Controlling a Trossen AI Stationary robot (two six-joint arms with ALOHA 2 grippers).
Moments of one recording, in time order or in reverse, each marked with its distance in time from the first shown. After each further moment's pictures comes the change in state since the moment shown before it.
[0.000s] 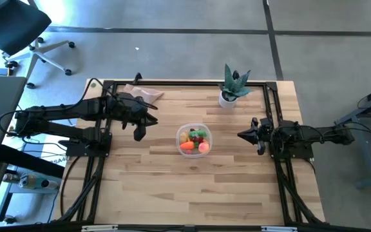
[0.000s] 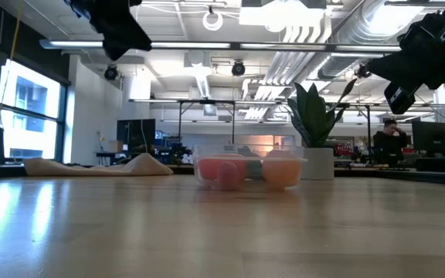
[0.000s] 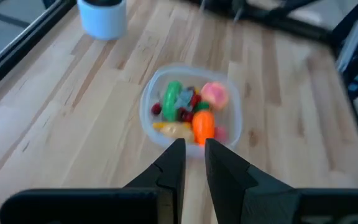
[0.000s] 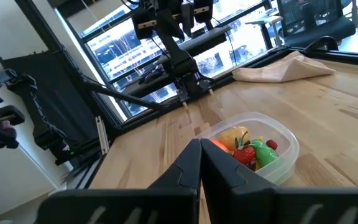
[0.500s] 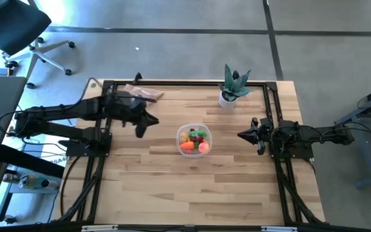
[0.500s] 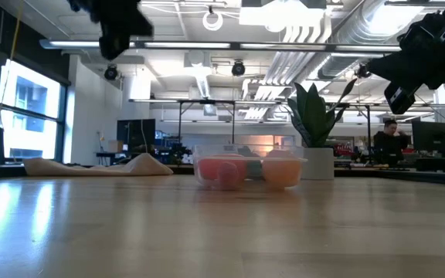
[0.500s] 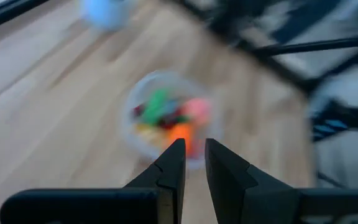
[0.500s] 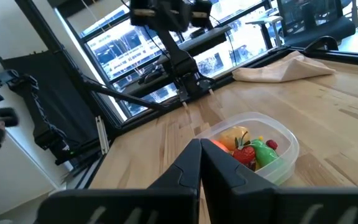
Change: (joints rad) left arm 0.001 -0.005 -0.008 0.044 0.017 -0.287; right arm 0.000 0.000 0.000 0.000 0.000 0.000
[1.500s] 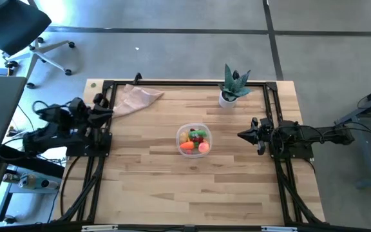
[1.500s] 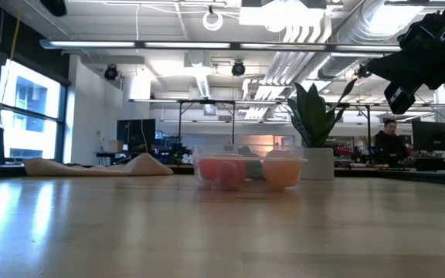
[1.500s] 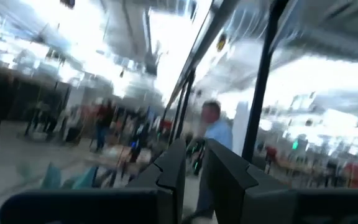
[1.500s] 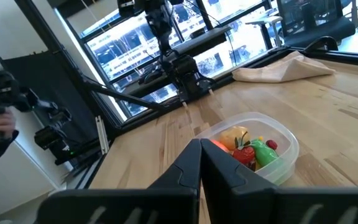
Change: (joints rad) left arm -0.001 -0.932 -0.408 0.482 0.056 0.116; right arm 0.000 0.000 0.000 0.000 0.000 0.000
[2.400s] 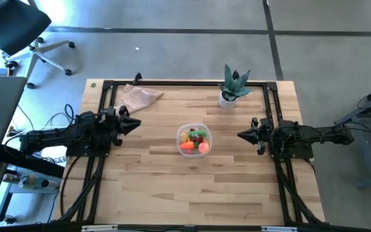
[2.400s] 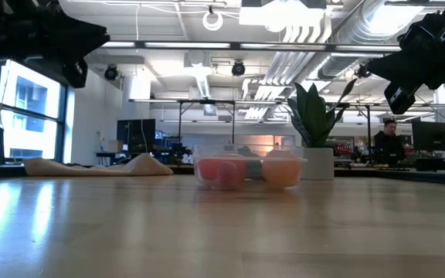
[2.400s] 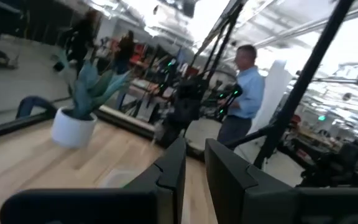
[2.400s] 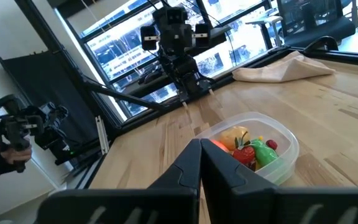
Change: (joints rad) left arm 0.000 0.126 -0.355 0.223 -0.054 -0.091; right arm 0.000 0.000 0.000 0.000 0.000 0.000
